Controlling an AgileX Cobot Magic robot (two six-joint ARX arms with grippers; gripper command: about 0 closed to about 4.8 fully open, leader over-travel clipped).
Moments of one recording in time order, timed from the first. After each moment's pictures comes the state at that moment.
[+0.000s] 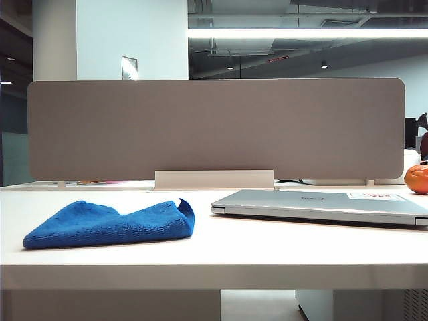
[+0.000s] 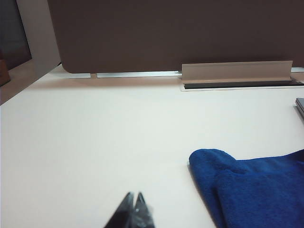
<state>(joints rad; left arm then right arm) 0.01 0.00 0.00 0.02 0.03 0.04 0.01 0.00 0.01 -0.15 -0.02 0.07</state>
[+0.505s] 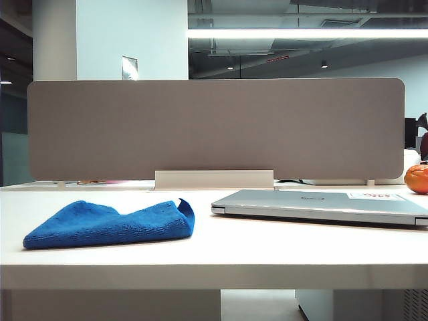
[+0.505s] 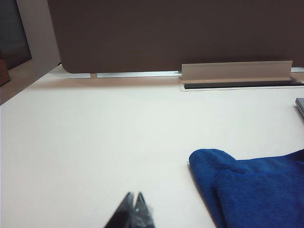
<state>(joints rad) 0.01 0.00 0.00 0.02 0.03 0.04 0.01 0.00 0.01 -0.15 0.00 -0.08</state>
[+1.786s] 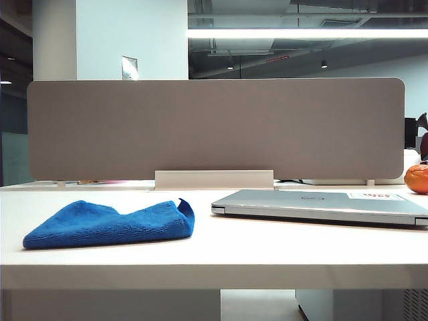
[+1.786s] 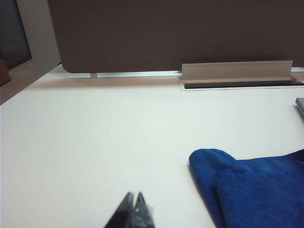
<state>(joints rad) 0.01 0.00 0.00 0.02 0.03 0.04 0.01 0.00 0.01 -0.14 -0.48 0.12</state>
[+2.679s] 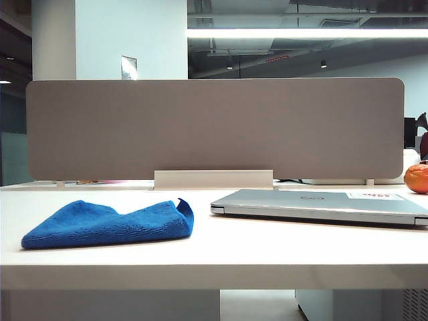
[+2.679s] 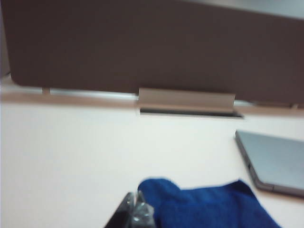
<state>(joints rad) 0.01 0.00 0.04 0.08 0.17 -0.11 0.01 0.00 0.01 -0.12 -0.65 0.16</state>
